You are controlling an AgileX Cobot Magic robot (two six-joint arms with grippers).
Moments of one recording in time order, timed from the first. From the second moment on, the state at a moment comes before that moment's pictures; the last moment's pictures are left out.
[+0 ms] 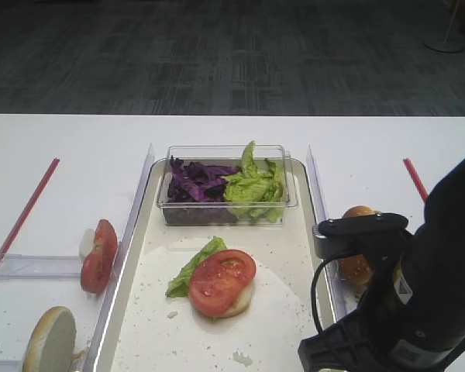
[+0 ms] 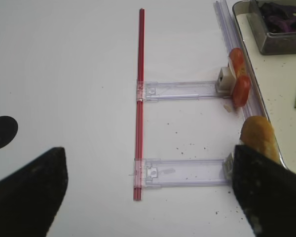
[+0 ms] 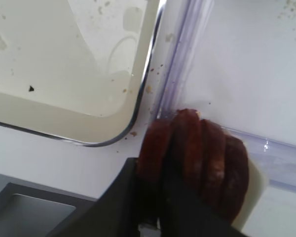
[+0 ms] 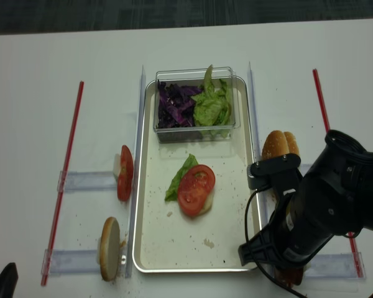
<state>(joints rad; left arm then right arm) 0.03 -0.02 -0.49 0.08 1.19 -0.08 0.72 1.42 -0.64 0.13 0.78 0.45</state>
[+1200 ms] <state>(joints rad) 0.03 -0.02 -0.49 0.08 1.19 -0.08 0.72 1.27 -0.73 0.08 0.92 0.48</state>
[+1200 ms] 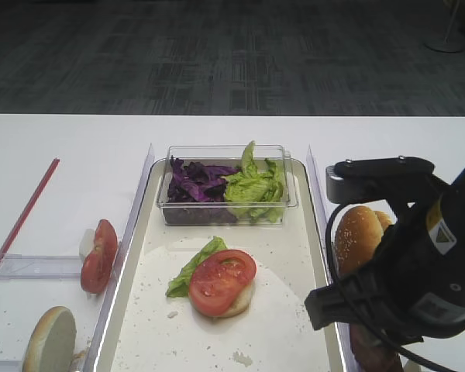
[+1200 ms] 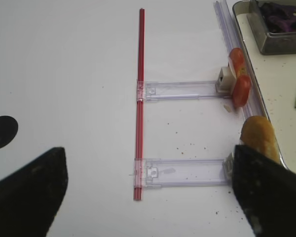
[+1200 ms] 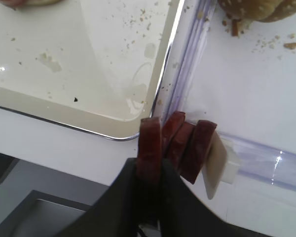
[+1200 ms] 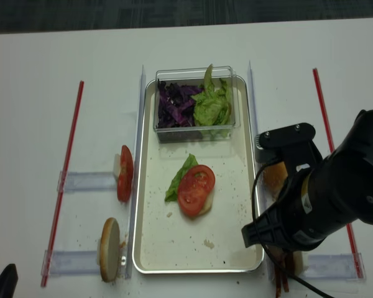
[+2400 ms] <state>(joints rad) 0.03 -0.02 -0.49 0.08 1.19 -0.08 0.64 1.57 -1.03 0.05 0.91 0.34</state>
